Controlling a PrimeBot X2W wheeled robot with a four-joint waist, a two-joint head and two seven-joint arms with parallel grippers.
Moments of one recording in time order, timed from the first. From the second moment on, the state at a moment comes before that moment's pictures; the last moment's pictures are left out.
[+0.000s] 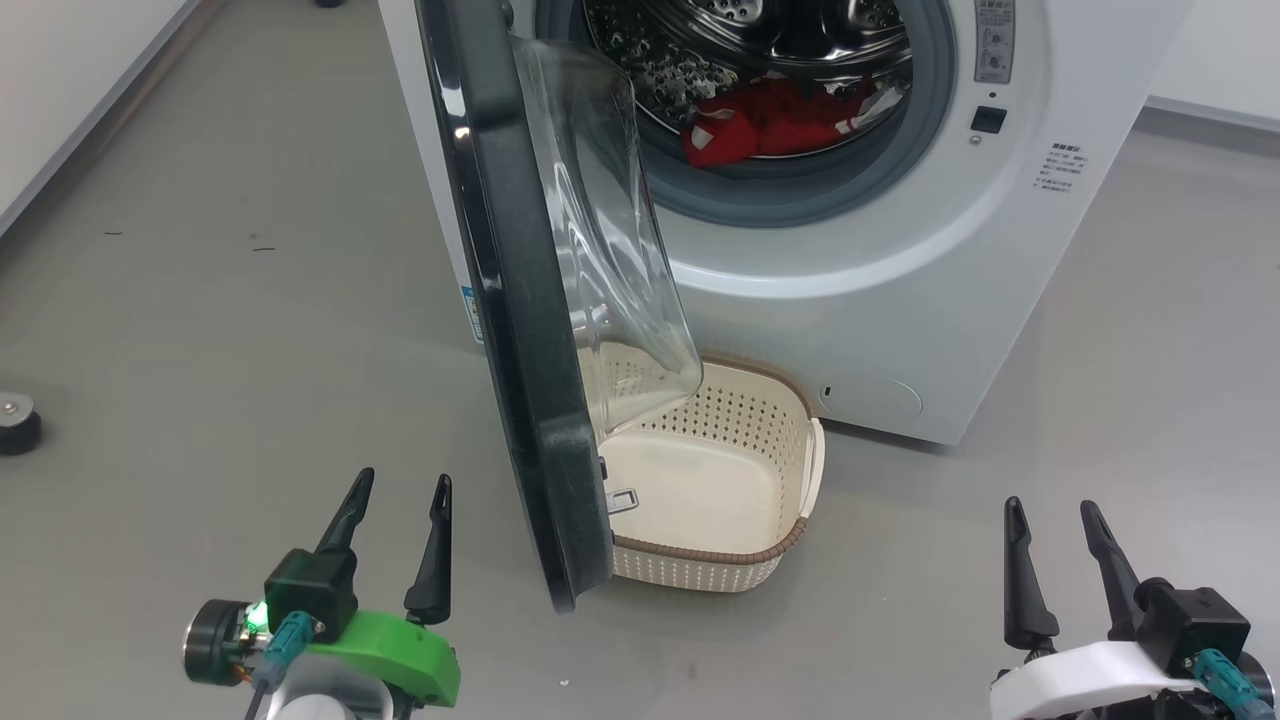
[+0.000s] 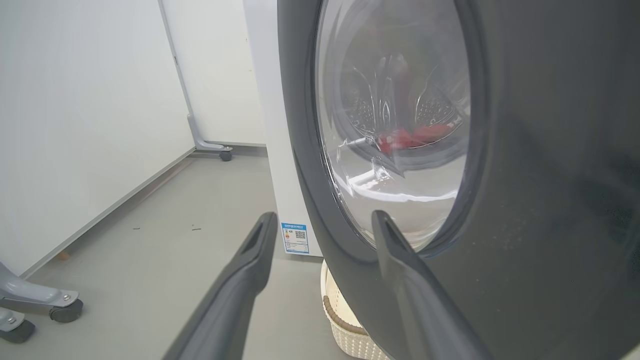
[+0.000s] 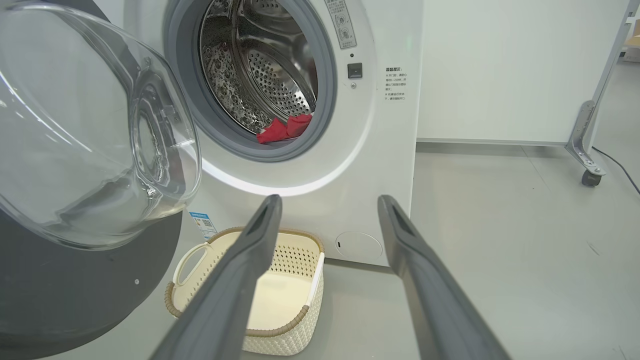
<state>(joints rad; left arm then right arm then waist) -0.11 0.04 -0.25 0.31 -0.28 0.02 -0.25 0.14 -0.10 0.13 0.10 0.37 -0.10 -0.26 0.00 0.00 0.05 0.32</state>
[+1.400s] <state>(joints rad) -0.13 0.04 -0.22 0.24 -0.28 0.03 -0.25 0.15 -0.07 0.08 0.10 0.26 -0.05 -0.26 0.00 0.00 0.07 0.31</state>
